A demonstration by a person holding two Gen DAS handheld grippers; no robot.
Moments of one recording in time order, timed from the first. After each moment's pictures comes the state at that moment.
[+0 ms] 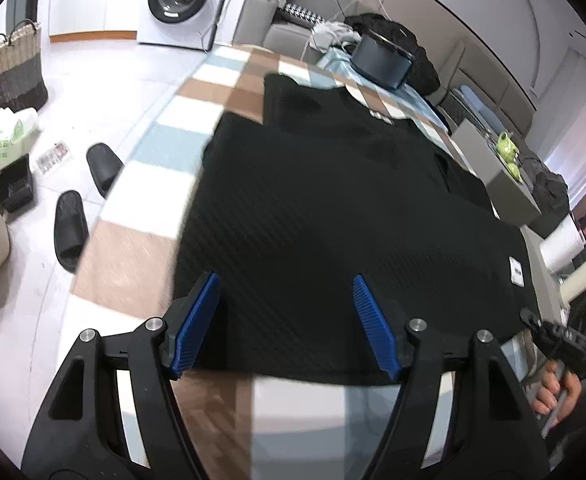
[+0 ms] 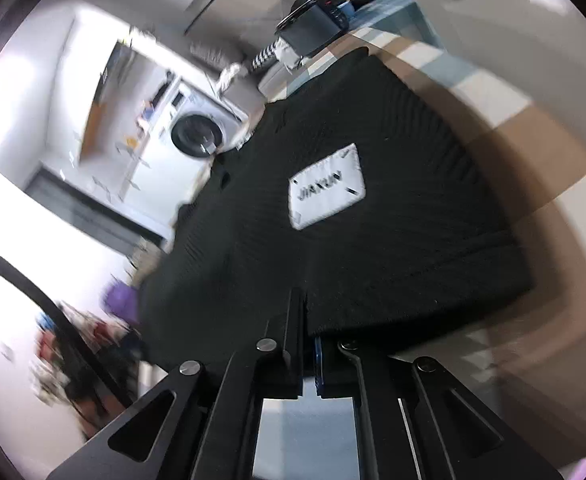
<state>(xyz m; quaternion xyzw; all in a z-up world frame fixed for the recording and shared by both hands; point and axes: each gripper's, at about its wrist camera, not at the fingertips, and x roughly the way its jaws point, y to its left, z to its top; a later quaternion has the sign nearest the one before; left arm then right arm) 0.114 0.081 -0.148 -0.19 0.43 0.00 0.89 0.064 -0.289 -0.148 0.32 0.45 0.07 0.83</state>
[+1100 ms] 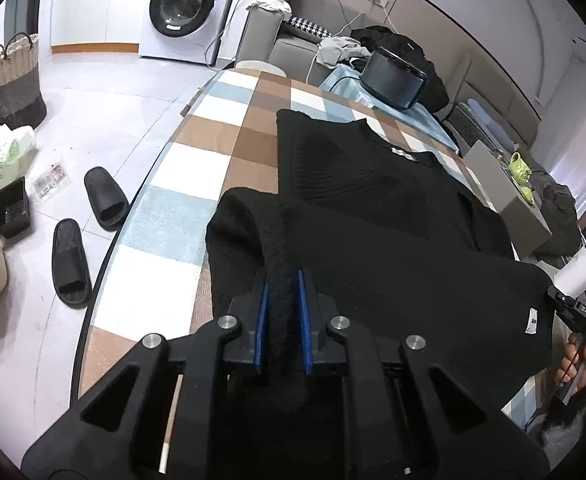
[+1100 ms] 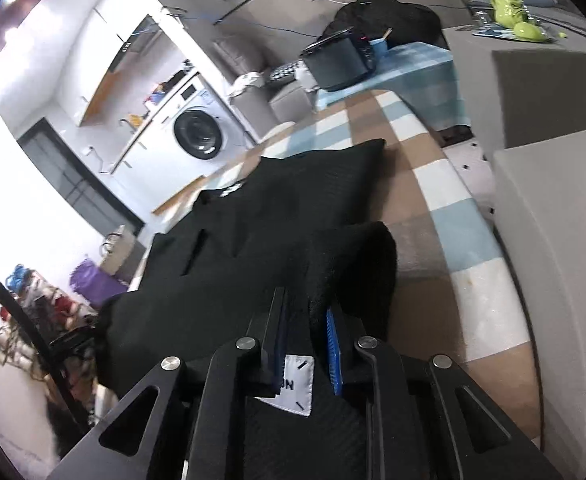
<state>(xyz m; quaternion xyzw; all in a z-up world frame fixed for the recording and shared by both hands) 0.206 0.107 -0.156 -0.18 0.41 0.01 0.89 0.161 -0.351 -0.114 0.23 0.42 0.08 0.87</state>
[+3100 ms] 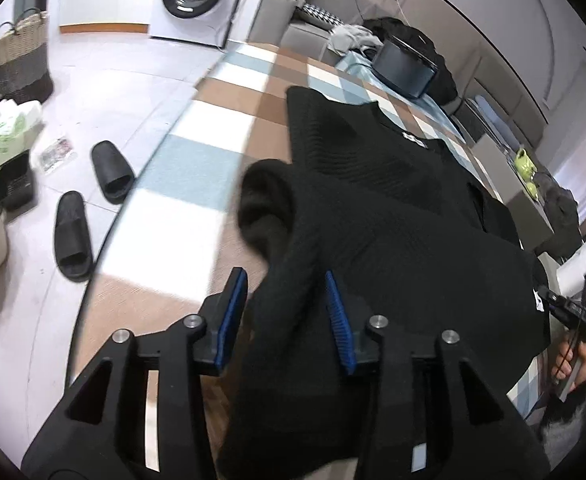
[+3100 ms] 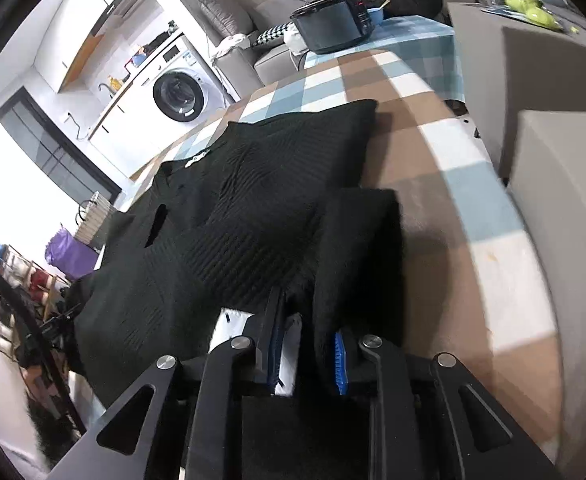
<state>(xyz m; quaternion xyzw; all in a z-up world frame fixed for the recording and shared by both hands) 0.171 0.115 -0.177 -0.20 0.43 0.02 0.88 0.171 -0.338 -0.136 0.20 0.48 0.06 0.85</state>
